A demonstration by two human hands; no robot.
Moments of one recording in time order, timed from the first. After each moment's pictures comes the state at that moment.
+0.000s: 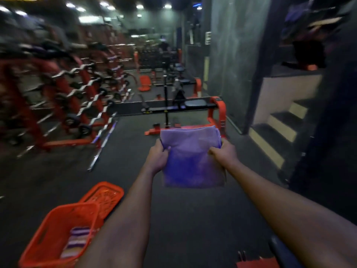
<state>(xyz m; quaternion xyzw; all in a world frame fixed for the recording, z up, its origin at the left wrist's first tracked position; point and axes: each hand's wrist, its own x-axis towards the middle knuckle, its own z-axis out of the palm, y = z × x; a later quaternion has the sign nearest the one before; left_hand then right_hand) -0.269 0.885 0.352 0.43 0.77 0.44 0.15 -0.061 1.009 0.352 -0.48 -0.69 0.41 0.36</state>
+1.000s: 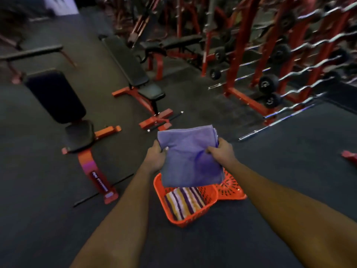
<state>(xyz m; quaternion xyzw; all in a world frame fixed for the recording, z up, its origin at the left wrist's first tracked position) -0.730 0.601 0.240 -0.16 0.87 0.46 0.00 -0.781 0.840 0.238 -0.05 -0.88 0.48 -0.04</state>
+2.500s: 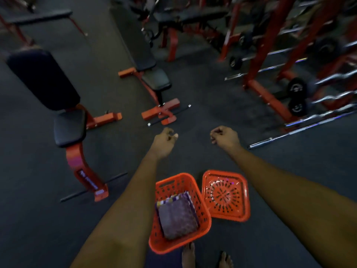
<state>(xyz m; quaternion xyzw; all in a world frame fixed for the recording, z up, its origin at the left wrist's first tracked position) -0.970 0.633 0.220 -0.17 0.88 0.44 0.01 -1.070 0.855 0.191 0.01 -0.87 0.48 -0.11</state>
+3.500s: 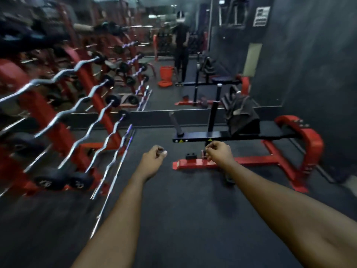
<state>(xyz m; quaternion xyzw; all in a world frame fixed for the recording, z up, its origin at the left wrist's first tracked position) -1.185 1.503 0.299 0.40 0.80 0.41 0.19 -0.992 1.695 0.285 -0.43 -0.74 0.45 0.27</state>
